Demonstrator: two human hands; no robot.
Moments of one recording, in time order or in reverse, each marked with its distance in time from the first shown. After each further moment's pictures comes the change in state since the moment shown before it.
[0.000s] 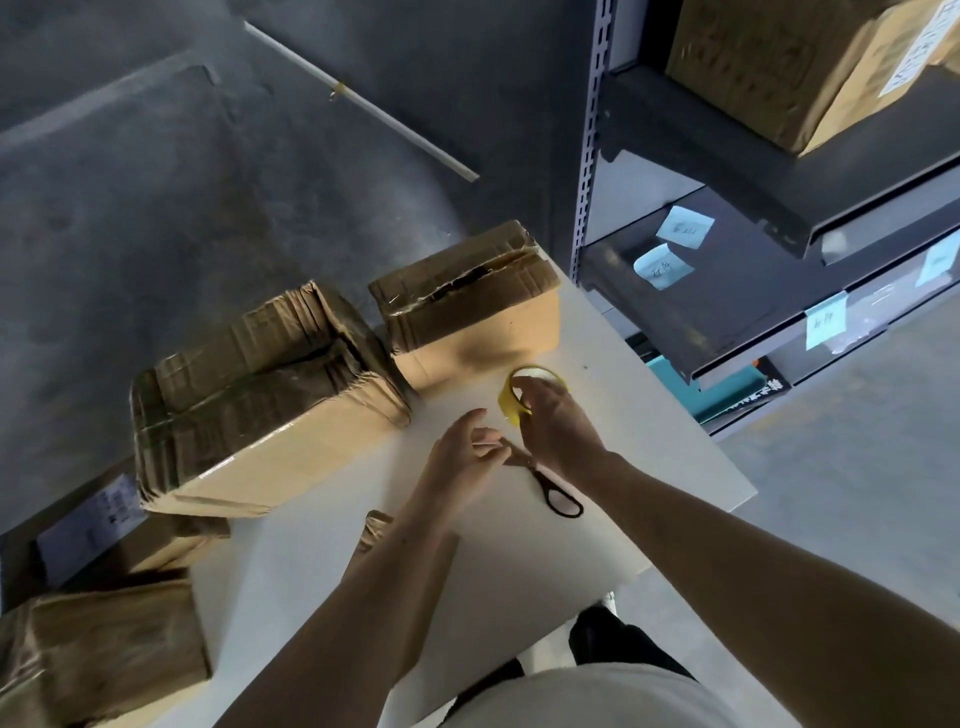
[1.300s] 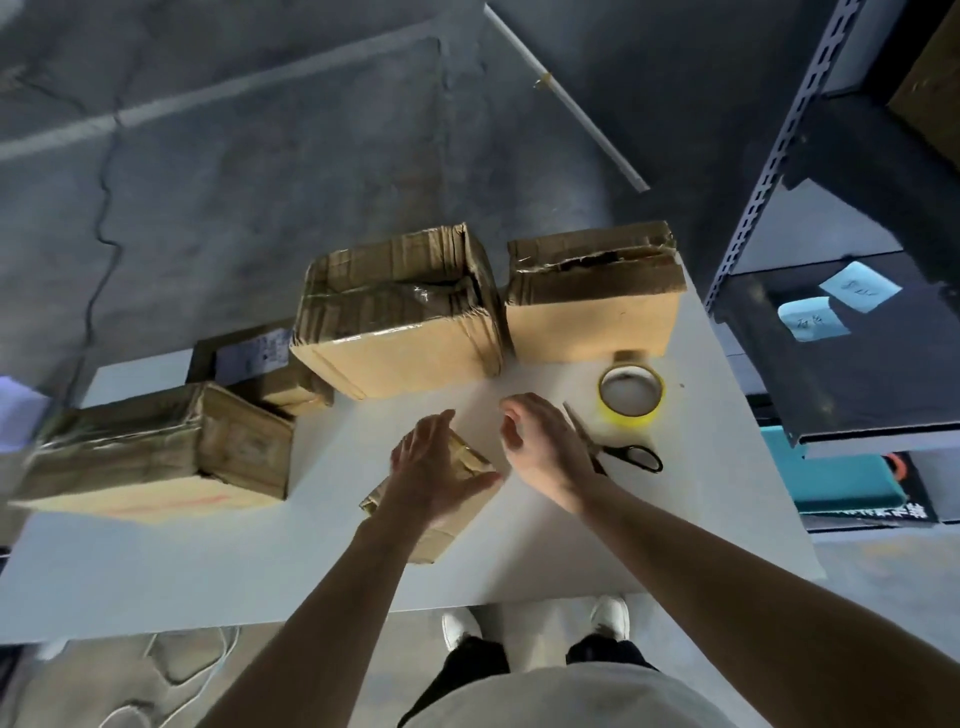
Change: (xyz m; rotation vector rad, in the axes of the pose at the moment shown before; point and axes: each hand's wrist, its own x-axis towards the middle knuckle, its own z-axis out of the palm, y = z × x) left_hand -0.124 -0.047 -0.024 0.383 0.322 -0.226; right_hand -0.049 -0.056 0.038 0.142 -0.076 -0.490
